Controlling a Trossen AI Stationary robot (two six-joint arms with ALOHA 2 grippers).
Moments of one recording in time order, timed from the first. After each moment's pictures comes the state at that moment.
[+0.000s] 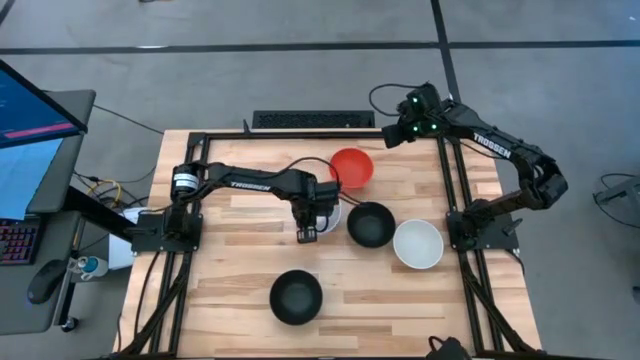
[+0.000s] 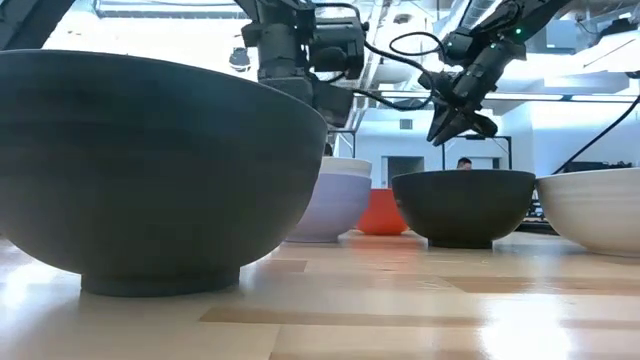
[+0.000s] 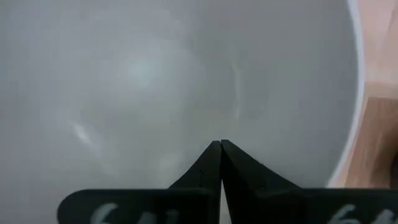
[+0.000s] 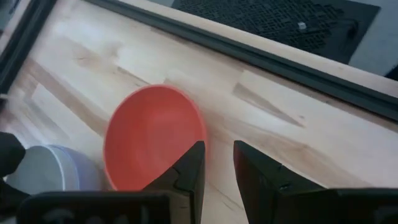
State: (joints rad) left arm 0.10 2.00 1.57 -0.98 0.11 -0.01; right arm -0.87 1.37 1.09 -0.66 -0.29 0.26
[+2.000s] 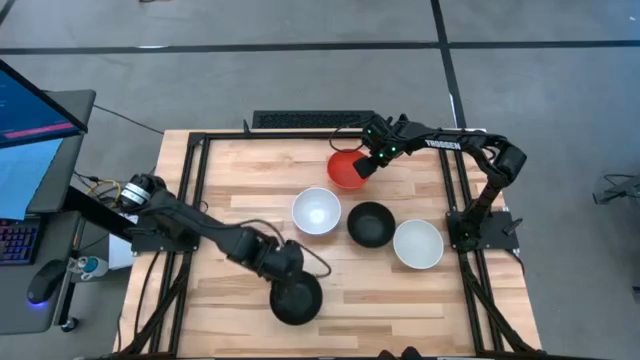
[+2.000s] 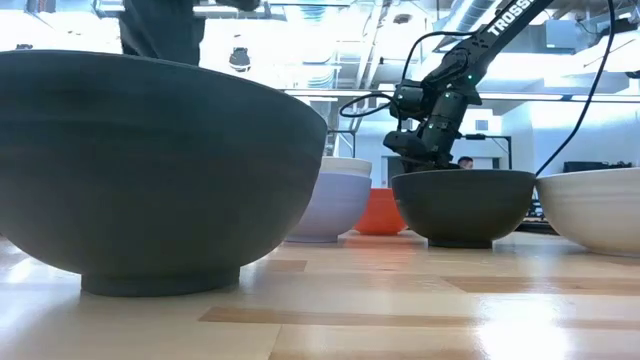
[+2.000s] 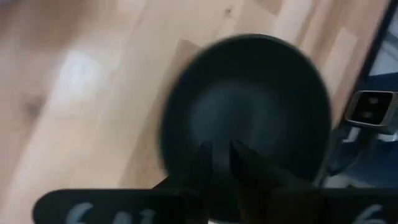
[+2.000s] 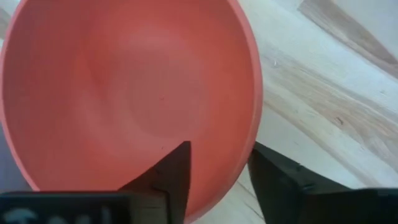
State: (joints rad) left arm -0.42 1.69 1.32 -0.78 -0.02 -0.88; right arm -0.65 1.72 1.09 -0.58 -0.19 0.25
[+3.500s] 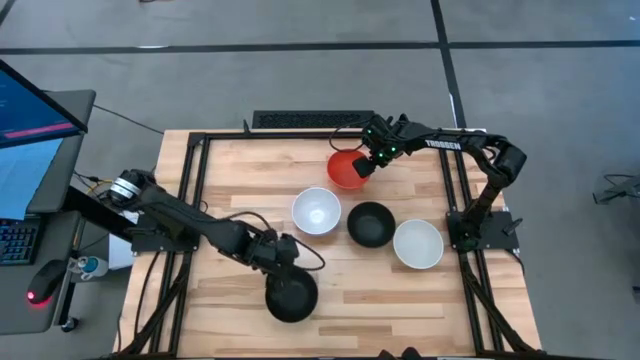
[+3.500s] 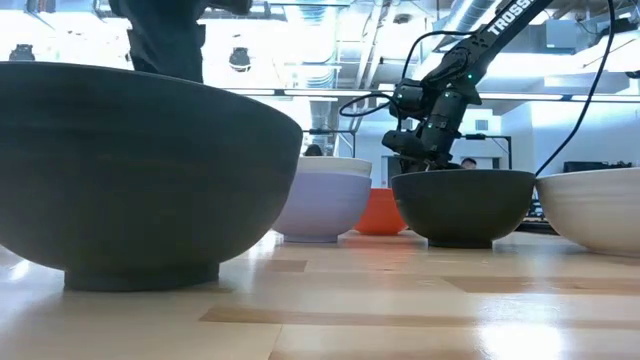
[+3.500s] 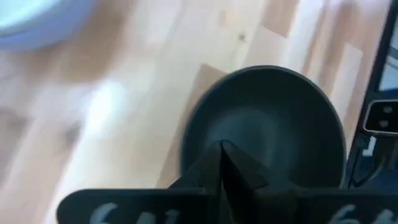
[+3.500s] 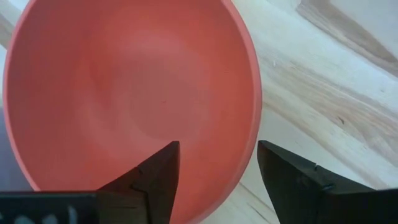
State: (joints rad) left arm -0.40 1.58 1.19 -0.70 -0.10 -0.79; right arm -0.64 1.72 1.09 -0.57 -0.18 0.28
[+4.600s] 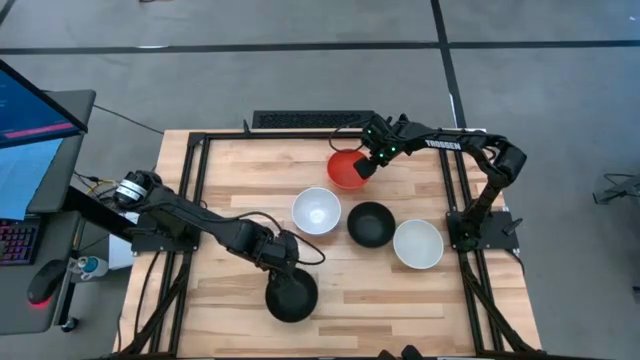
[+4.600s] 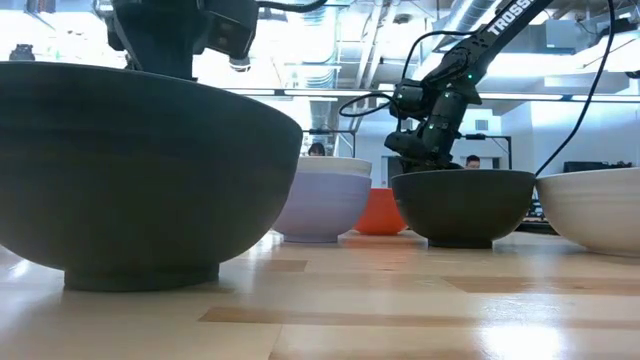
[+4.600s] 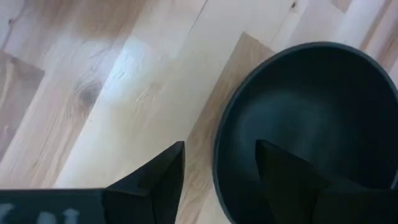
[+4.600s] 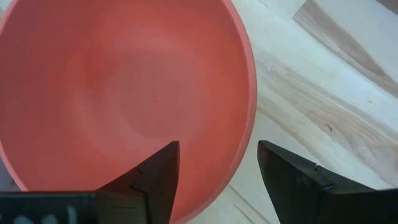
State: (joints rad) left arm -0.36 1.65 1.19 -0.76 -0.03 -0.87; right arm -0.64 1.72 1.09 -0.58 -0.16 0.21
